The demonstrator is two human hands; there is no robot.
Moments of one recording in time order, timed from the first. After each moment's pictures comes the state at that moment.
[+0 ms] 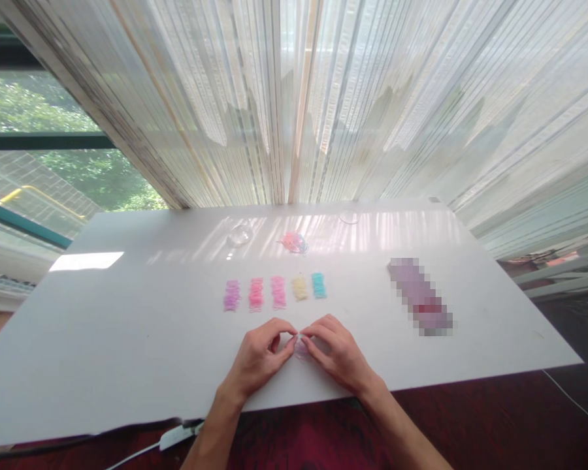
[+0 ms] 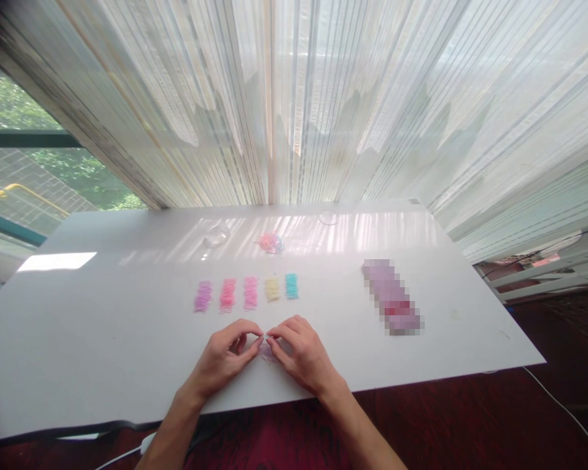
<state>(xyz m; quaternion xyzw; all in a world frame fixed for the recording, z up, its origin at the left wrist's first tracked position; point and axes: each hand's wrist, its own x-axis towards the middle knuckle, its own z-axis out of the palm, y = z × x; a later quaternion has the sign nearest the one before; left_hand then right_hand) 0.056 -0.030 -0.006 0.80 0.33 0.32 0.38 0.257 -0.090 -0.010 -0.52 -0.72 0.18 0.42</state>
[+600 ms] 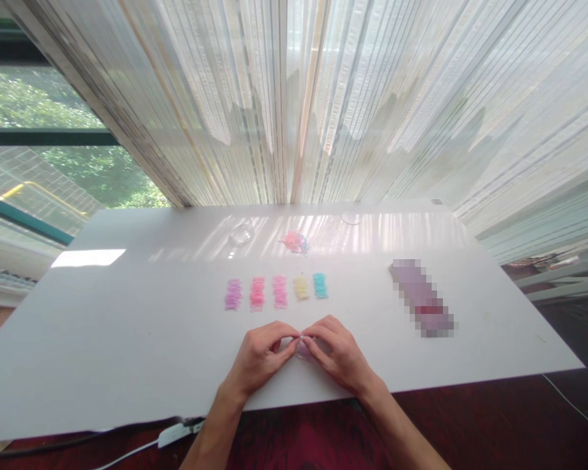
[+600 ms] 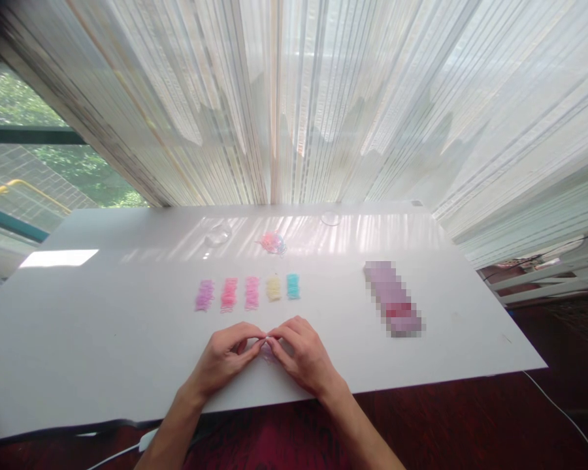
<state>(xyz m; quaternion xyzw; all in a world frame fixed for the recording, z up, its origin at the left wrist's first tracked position) 0.056 -0.030 -0.002 0.81 0.30 0.33 0.37 0.257 -0.091 -0.007 -0.52 -0.72 0.18 0.42</state>
